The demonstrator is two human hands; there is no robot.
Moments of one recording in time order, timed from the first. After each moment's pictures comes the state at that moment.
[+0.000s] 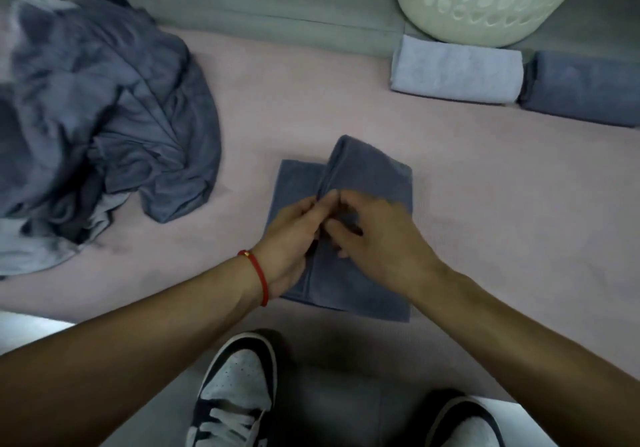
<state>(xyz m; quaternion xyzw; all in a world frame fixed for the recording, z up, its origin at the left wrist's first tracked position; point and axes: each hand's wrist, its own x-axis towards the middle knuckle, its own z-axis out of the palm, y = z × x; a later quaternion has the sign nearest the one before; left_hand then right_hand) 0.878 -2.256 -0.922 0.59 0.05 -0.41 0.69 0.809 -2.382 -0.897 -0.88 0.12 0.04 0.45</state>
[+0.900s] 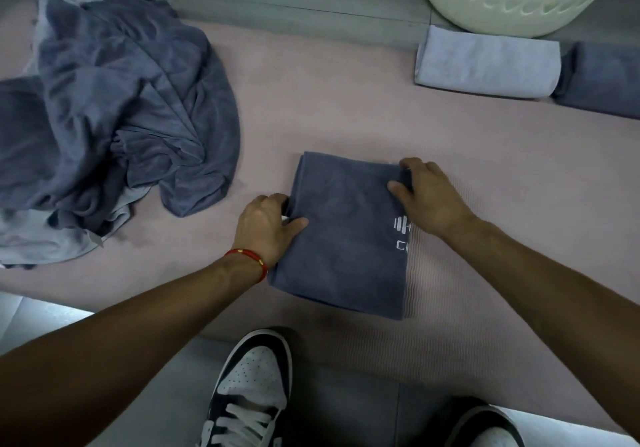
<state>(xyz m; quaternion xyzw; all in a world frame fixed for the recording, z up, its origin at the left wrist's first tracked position) 0.926 -2.199 -0.983 0.94 -0.14 -0.18 0.25 0.855 -2.465 -0.973 -0.93 0.22 0.11 0.29</state>
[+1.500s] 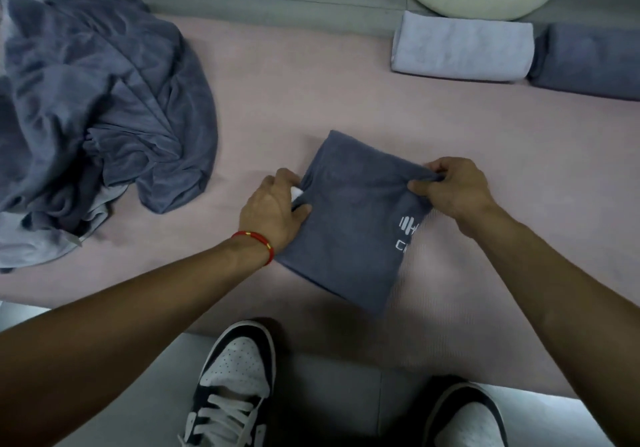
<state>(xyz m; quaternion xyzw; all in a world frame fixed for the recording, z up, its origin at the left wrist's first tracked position) 0.917 -2.237 -0.974 0.94 -0.19 -0.19 0.22 0.821 -2.505 -0.962 -0.79 0.42 0.03 0.45</state>
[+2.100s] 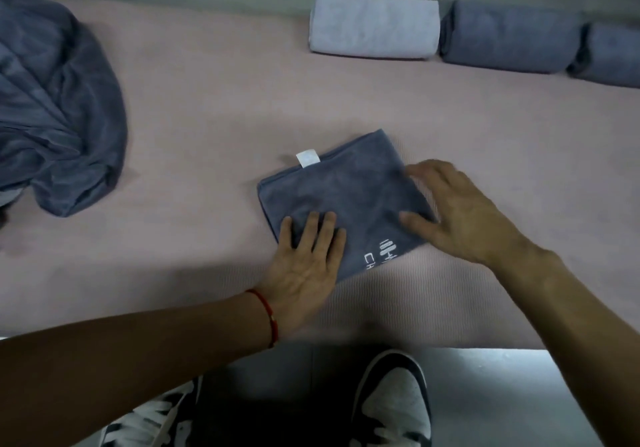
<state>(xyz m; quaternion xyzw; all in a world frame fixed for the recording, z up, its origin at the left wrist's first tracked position) 0.769 -2.308 -0.980 0.82 -0.54 -0.15 -0.12 0.682 -2.572 -0.942 -0.97 0.14 0.06 0.21</state>
